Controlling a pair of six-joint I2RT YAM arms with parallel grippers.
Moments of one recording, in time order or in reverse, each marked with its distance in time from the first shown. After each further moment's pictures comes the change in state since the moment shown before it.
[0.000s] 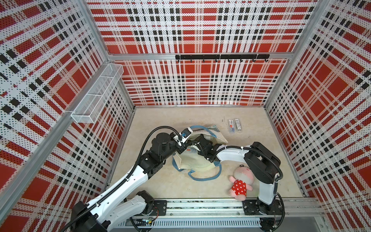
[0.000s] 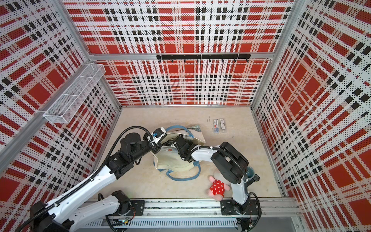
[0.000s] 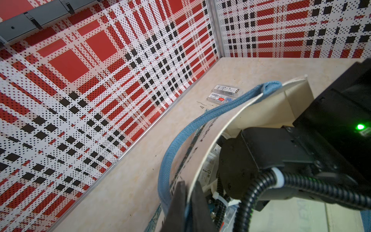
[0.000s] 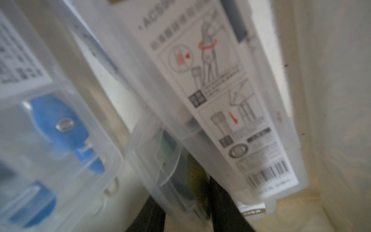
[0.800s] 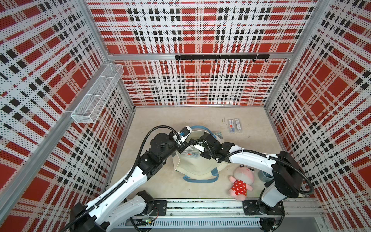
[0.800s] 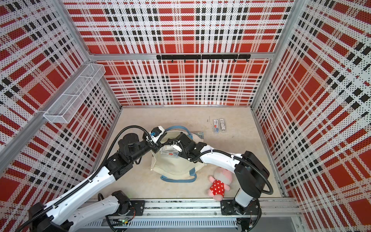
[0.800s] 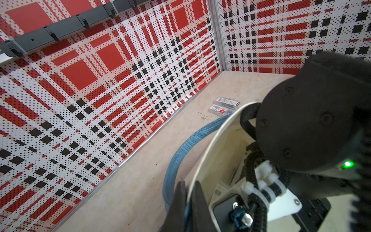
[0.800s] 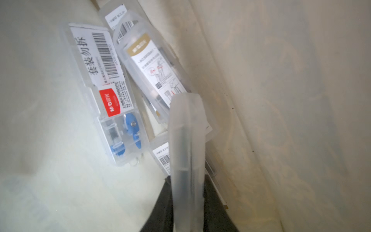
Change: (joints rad) left arm -0.001 -0.020 0.000 0.052 -0.017 -0.027; right arm 0.042 -0.307 -0.023 -0.271 -0.268 0.116
